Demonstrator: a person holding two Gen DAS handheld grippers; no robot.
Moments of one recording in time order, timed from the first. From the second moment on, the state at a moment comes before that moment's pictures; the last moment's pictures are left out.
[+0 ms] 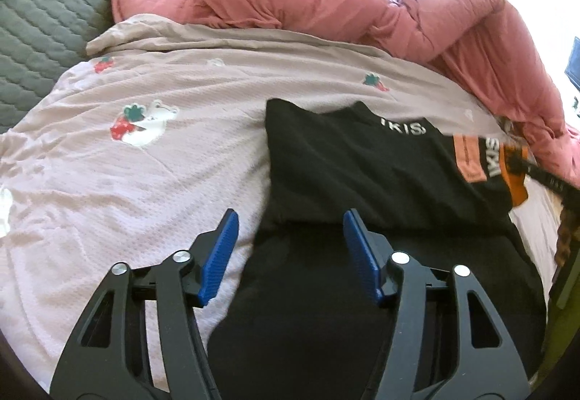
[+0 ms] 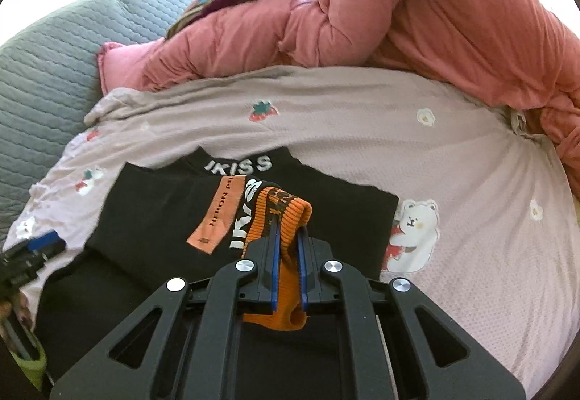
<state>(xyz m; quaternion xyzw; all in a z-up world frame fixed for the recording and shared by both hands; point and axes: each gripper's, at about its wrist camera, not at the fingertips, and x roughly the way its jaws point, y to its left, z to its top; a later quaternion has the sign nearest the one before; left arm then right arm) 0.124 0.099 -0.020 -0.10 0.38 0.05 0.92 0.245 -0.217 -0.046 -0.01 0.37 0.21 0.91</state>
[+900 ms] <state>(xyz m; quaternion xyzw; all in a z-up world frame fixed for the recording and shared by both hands) 0.202 0.066 -0.071 -0.11 0.45 -0.02 0.89 0.260 -0.219 -0.074 -0.05 0.42 0.12 0.90</state>
